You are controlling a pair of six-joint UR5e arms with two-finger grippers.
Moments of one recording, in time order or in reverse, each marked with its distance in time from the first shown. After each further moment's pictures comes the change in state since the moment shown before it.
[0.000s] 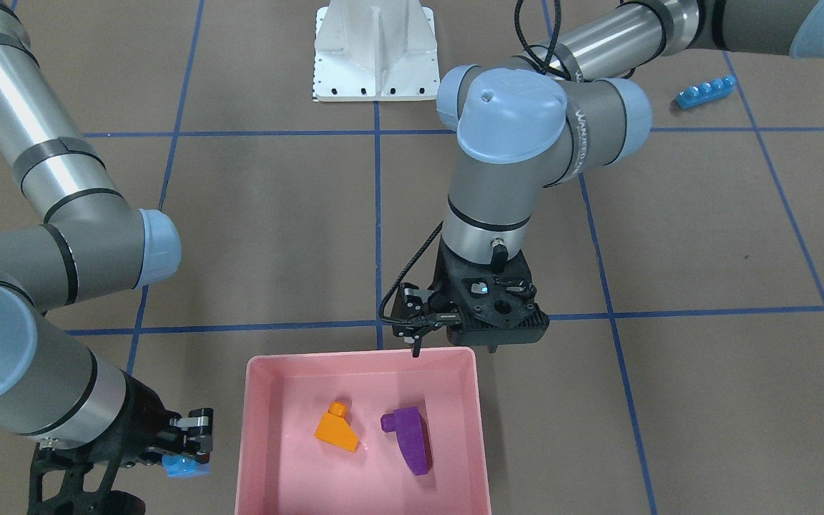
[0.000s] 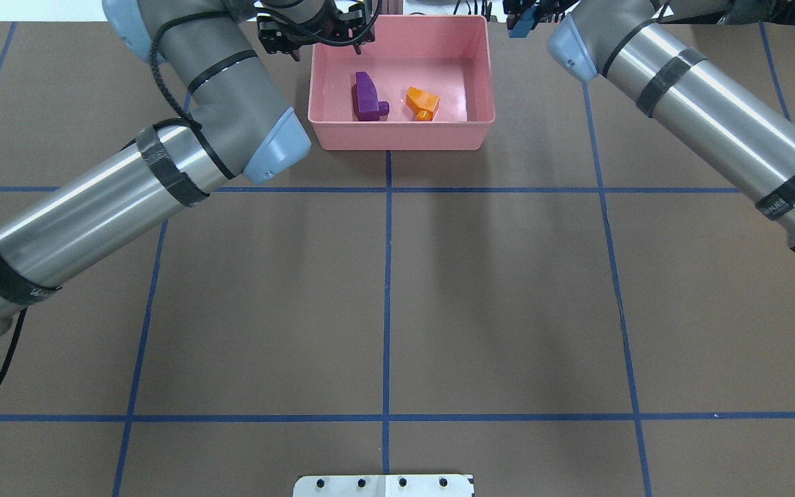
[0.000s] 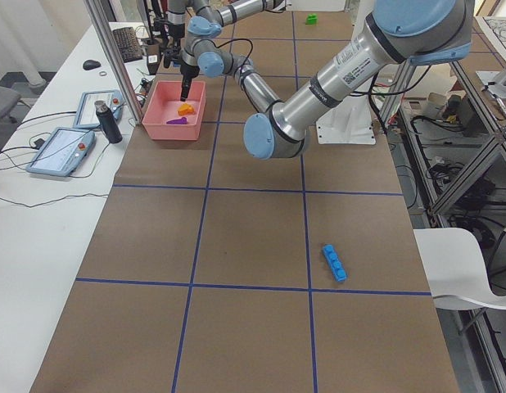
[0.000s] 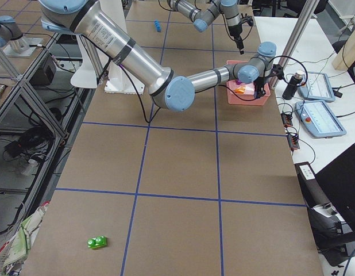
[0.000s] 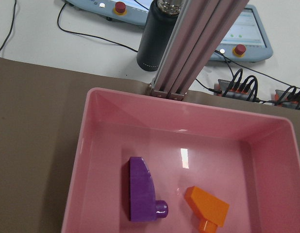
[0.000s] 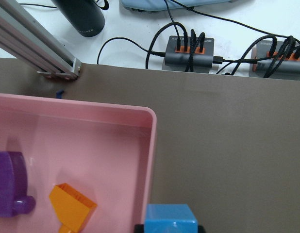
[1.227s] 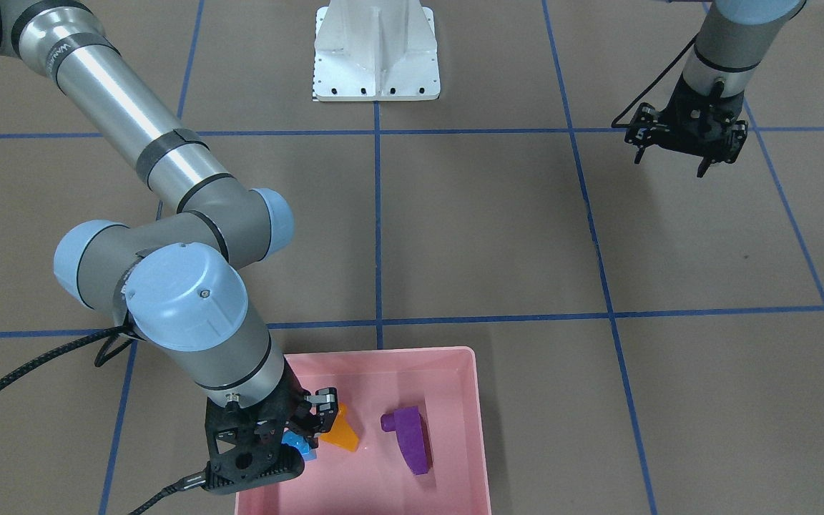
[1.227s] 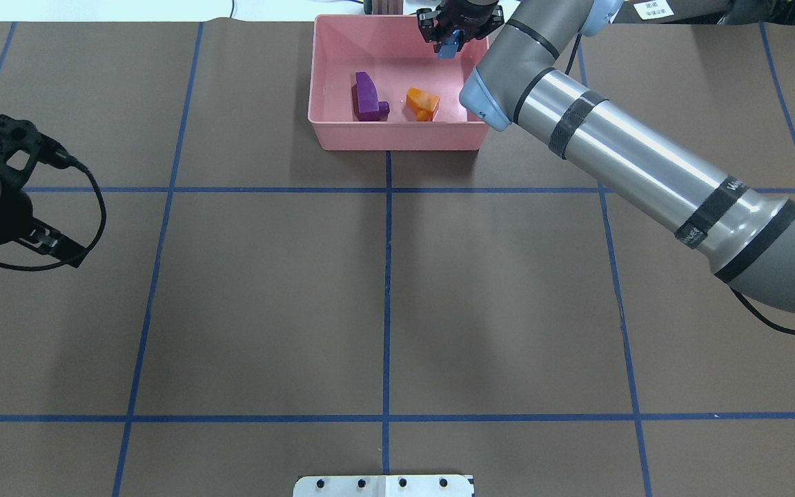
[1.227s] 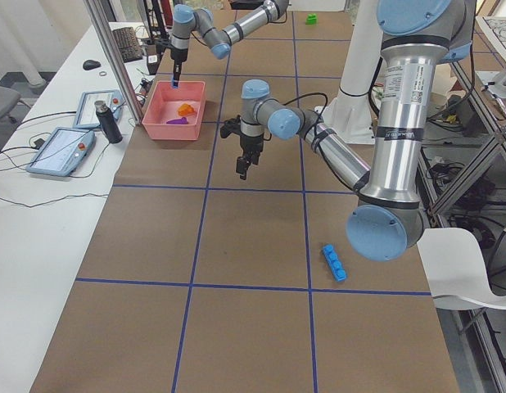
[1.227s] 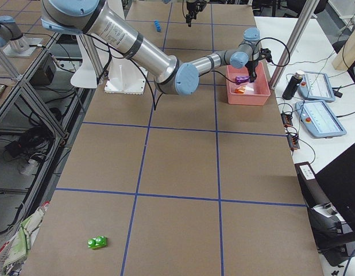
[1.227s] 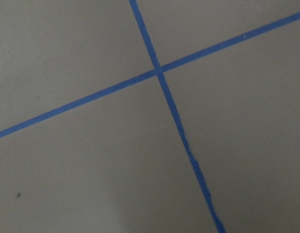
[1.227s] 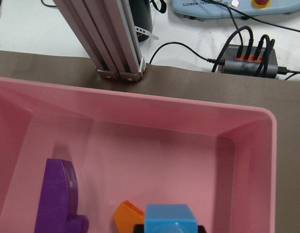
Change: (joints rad) left arm -0.002 0.909 -0.798 0.261 -0.129 0.672; right arm -0.148 0.095 -0.109 0.116 -0.202 0.098
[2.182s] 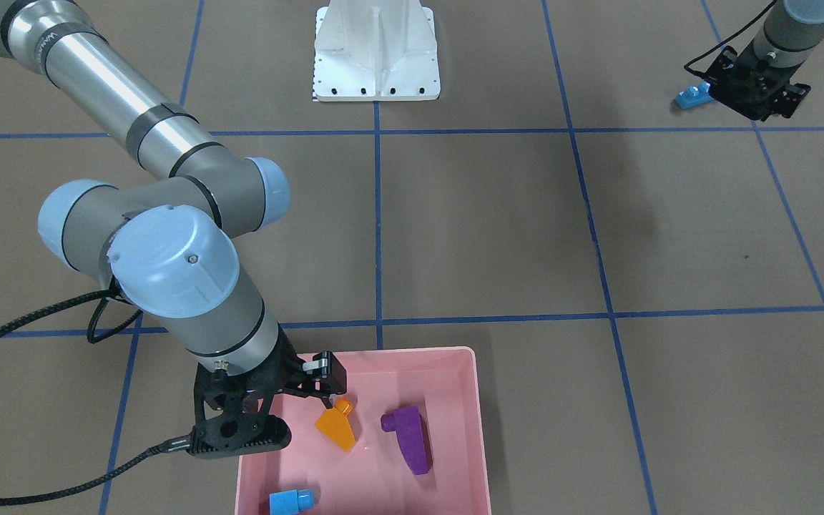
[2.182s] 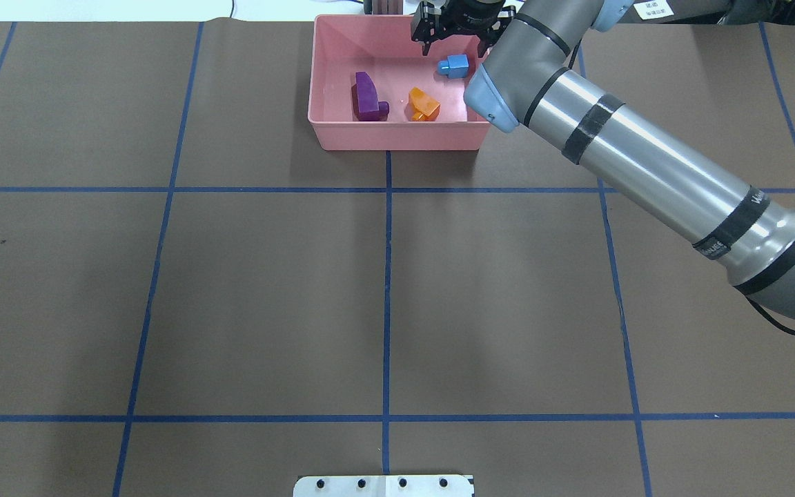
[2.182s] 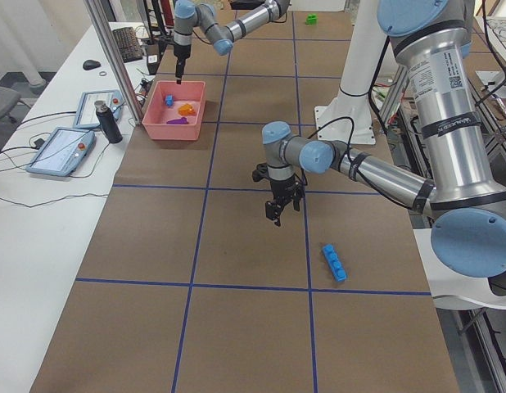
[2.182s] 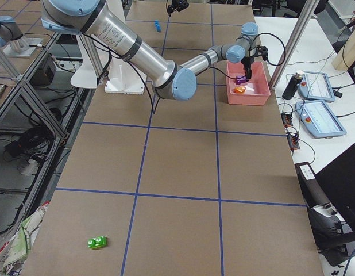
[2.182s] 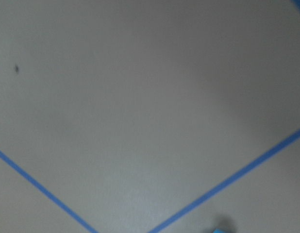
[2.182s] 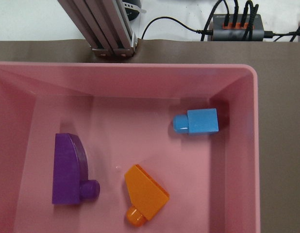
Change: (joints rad) left arm 0.011 0.420 -0.027 -0.013 -0.066 0.535; right arm 0.010 -0.085 0.239 -0.226 0.073 0.052
